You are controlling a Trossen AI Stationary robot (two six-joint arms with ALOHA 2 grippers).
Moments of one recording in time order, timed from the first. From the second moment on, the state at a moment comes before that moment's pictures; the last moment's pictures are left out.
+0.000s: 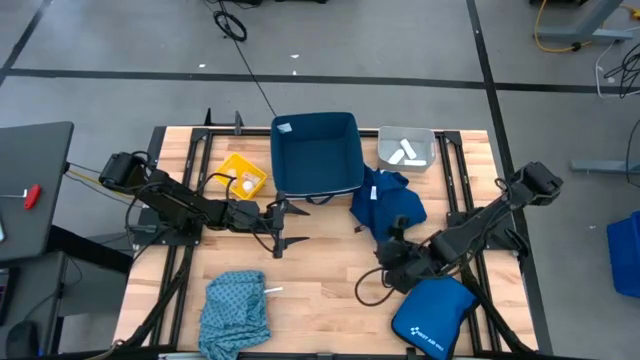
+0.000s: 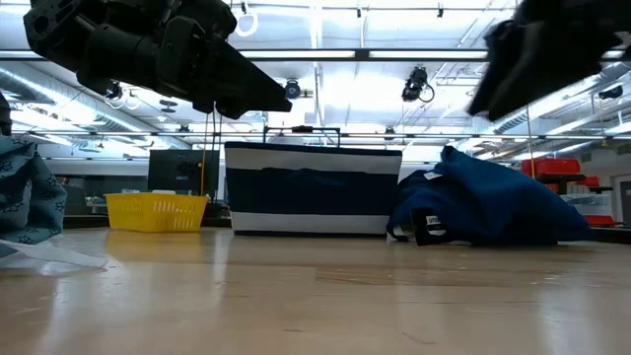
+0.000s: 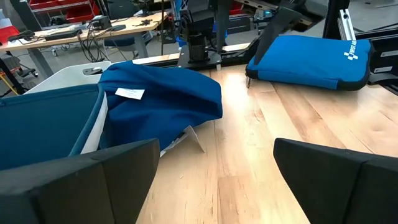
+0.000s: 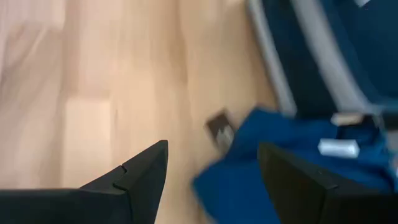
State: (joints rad) left arm -0.20 1.44 0.46 0.80 -0.25 0.13; right arm 0.59 1.46 0.99 -0.75 0.68 0.44
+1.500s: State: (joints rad) left arm -0.20 1.44 0.46 0.80 -0.25 0.13; right arm 0.51 1.46 0.94 -1.08 0.49 0.63
